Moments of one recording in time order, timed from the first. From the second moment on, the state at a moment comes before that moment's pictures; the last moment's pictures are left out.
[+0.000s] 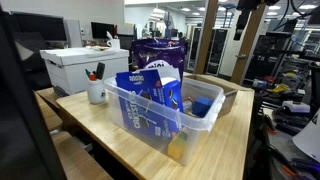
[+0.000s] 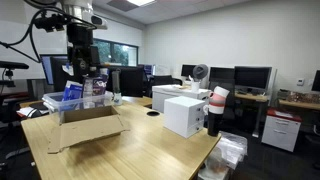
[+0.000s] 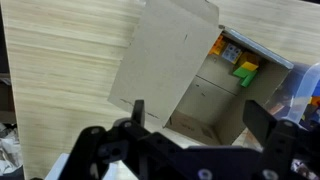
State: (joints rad) arm -0.05 -0.61 -0.18 -2.50 -0.09 1.92 -0.25
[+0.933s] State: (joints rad) arm -0.05 -0.61 -0.19 -2.50 -0.07 1.91 -0.25
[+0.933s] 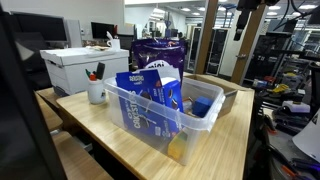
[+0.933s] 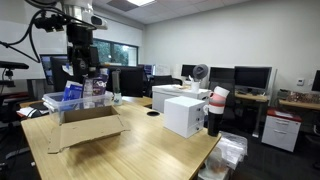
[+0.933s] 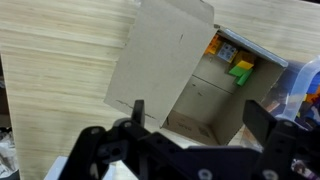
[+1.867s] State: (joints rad) arm -0.13 -0.57 -0.48 -2.46 0.10 1.90 -0.37
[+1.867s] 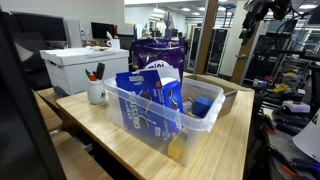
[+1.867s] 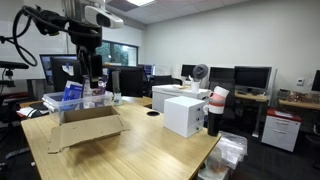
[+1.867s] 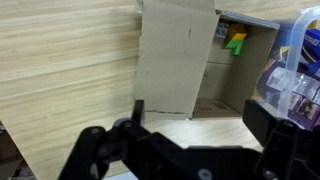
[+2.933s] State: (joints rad) arm -0.21 -0.45 -0.51 -2.48 0.11 1.88 -0.37
